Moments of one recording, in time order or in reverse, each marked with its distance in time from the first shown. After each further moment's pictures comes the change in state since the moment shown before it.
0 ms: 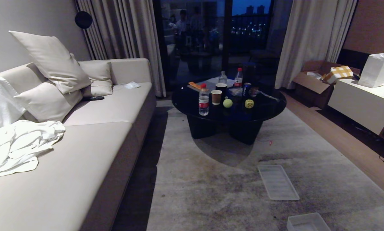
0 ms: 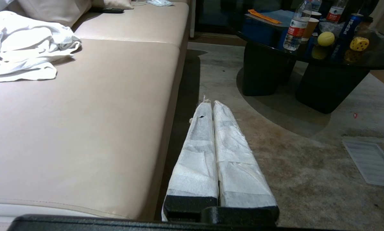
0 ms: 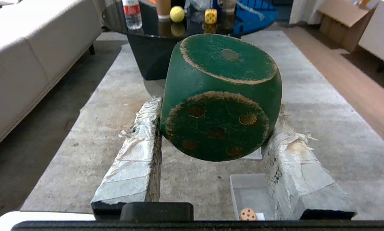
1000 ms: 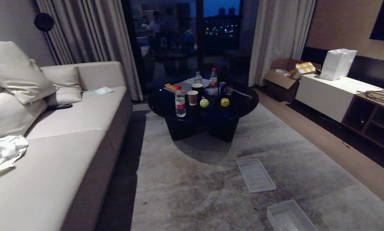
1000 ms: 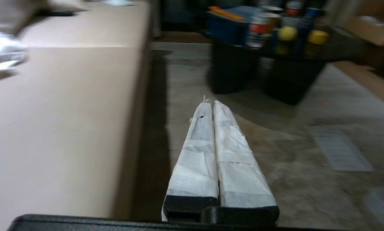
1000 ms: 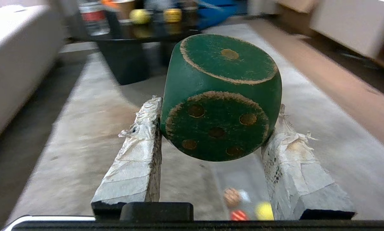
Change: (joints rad) left arm 0.000 0.000 0.000 0.001 0.001 0.000; right arm 0.000 0.000 0.000 -0.001 -0.005 0.049
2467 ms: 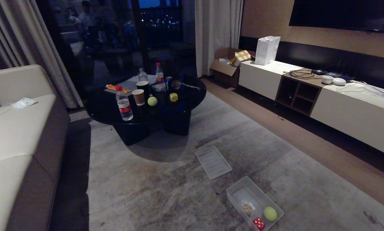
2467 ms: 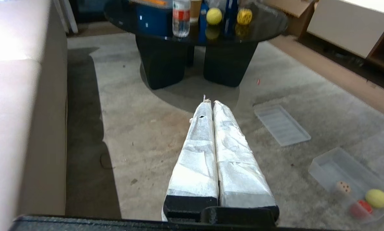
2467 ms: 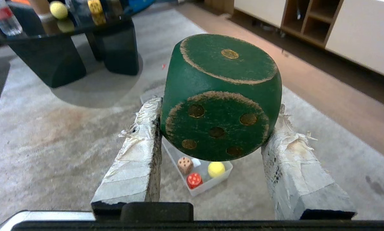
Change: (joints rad) left arm 0.000 0.000 0.000 -0.001 0.000 0.003; right arm 0.000 0.000 0.000 0.000 0.001 -0.001
